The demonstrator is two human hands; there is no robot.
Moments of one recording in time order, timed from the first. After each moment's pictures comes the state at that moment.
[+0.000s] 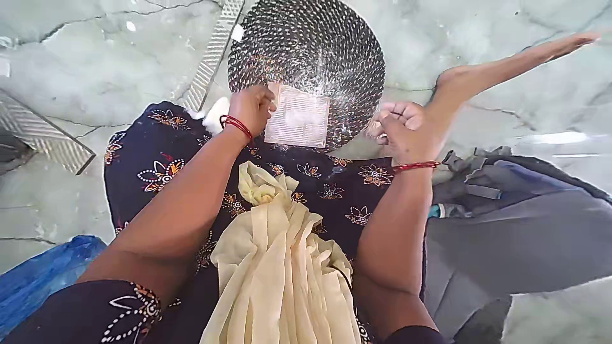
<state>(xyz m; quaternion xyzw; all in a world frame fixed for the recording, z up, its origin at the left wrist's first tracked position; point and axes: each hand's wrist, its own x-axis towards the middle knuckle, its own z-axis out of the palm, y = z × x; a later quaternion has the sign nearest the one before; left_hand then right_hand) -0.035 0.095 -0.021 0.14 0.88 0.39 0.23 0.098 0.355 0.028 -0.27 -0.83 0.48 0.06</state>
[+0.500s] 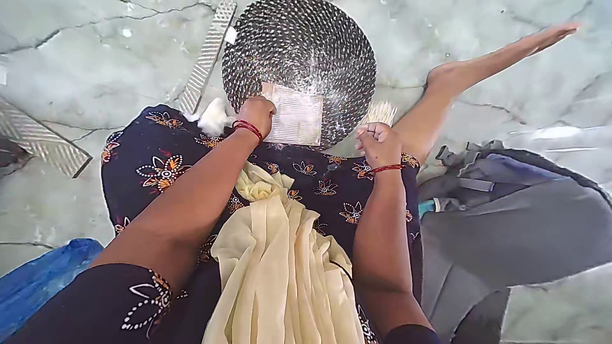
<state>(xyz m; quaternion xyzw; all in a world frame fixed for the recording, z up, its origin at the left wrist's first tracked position) -0.037 0.120 -0.046 0.23 0.92 0.20 0.25 0.116 0.357 -0.007 -0.33 -0.86 0.40 -0.02</state>
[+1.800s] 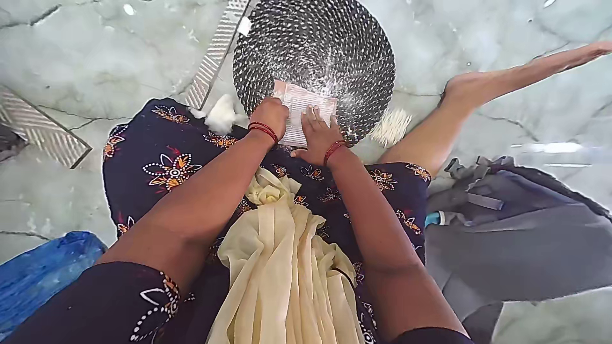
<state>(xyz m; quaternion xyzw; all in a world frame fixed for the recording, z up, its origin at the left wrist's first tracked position) -0.042 0.131 -0.062 0.25 0.92 0.14 0.27 0.029 0.272 -0.048 0.03 -0.95 0.05 -0.32</state>
